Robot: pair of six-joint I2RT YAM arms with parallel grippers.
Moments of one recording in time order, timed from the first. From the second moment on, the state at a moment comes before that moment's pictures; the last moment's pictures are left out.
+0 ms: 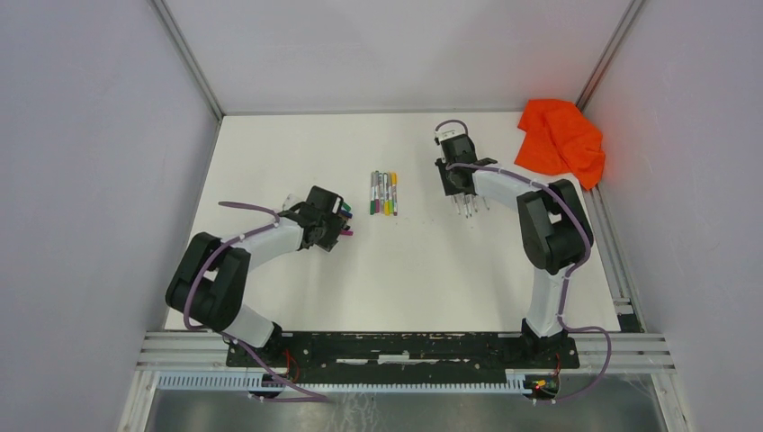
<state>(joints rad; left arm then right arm) -0.44 1.53 0.75 -0.26 -0.23 -1.41 0.39 1.97 1.31 -0.26 0.20 0.04</state>
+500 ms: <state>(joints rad) -0.44 1.42 0.72 -0.29 -0.25 -1.30 0.51 1.94 1.45 -0.27 0.17 0.08</state>
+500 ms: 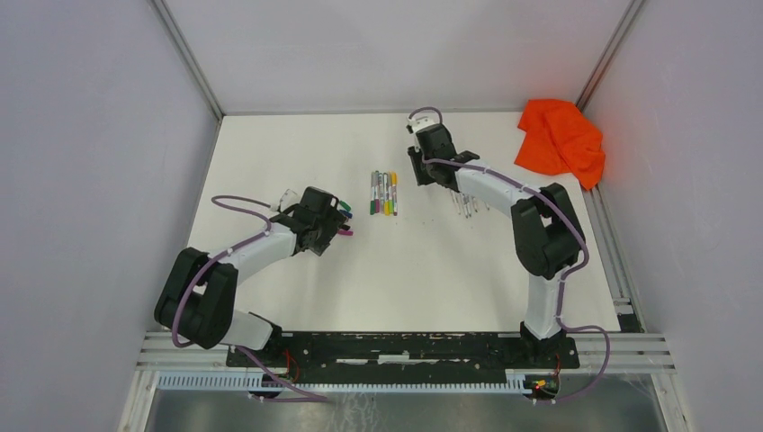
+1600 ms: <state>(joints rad) -0.44 1.39 0.72 -0.27 -0.25 -1.19 0.62 2.18 1.64 -0.32 0.12 0.19</state>
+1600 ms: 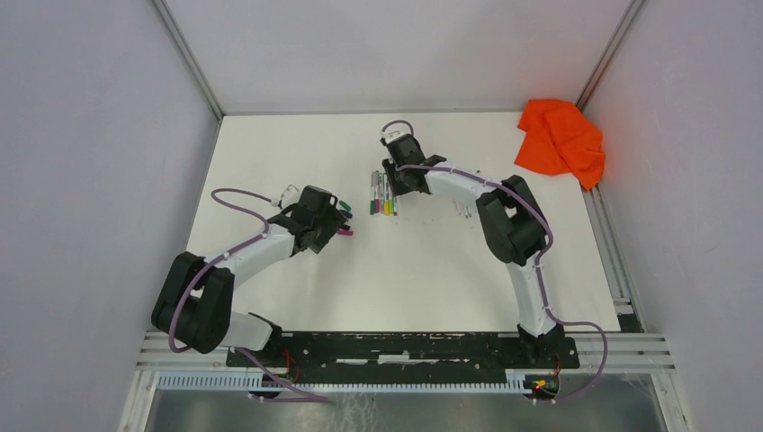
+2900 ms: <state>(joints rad) -0.44 1.37 0.73 -0.27 -0.24 -1.18 0.61 2.14 1.49 -0.23 0.18 0.16</state>
